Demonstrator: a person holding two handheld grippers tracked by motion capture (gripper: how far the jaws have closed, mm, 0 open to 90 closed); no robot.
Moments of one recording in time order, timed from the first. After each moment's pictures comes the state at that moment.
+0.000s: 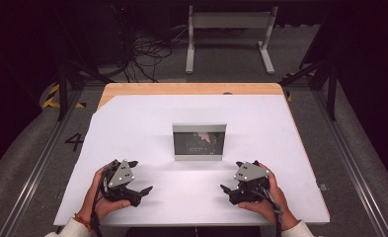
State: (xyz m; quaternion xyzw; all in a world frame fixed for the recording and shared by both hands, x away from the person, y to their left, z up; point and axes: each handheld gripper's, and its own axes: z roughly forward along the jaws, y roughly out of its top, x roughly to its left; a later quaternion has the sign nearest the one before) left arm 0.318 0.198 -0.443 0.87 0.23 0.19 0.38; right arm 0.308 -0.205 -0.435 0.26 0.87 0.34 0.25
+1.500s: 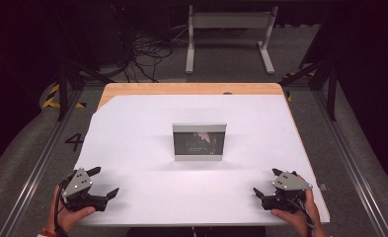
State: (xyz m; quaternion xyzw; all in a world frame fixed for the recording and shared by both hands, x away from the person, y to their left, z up) left arm 0.298 0.291 -0.456 0.82 0.32 0.22 0.42; right arm 0.284 -0.297 -0.456 0.35 0.82 0.34 0.29
